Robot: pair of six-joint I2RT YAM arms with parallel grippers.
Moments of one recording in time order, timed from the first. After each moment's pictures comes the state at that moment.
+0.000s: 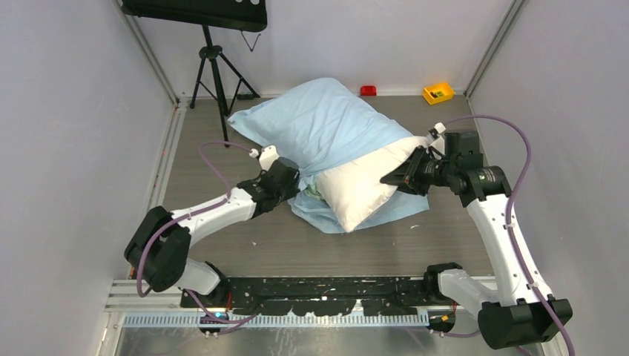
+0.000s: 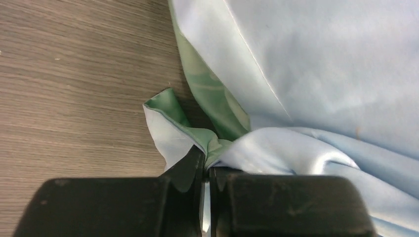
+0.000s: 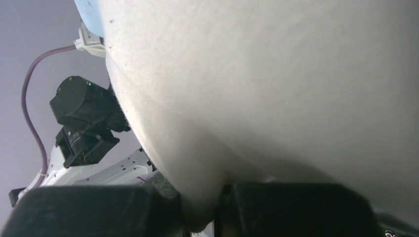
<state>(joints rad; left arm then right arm) -0.72 1.43 0.84 -0.22 -0.41 -0.92 0.12 1.01 1.12 -0.90 -0.57 0.77</state>
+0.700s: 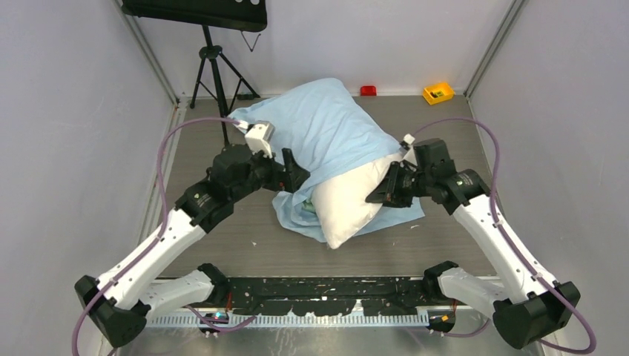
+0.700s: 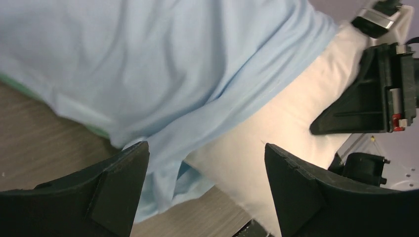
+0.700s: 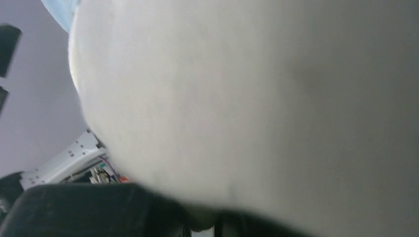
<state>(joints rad) -0.67 0.93 0.97 -0.39 0.01 -0.49 0.31 1.01 1.04 -0.88 -0.47 0.70</state>
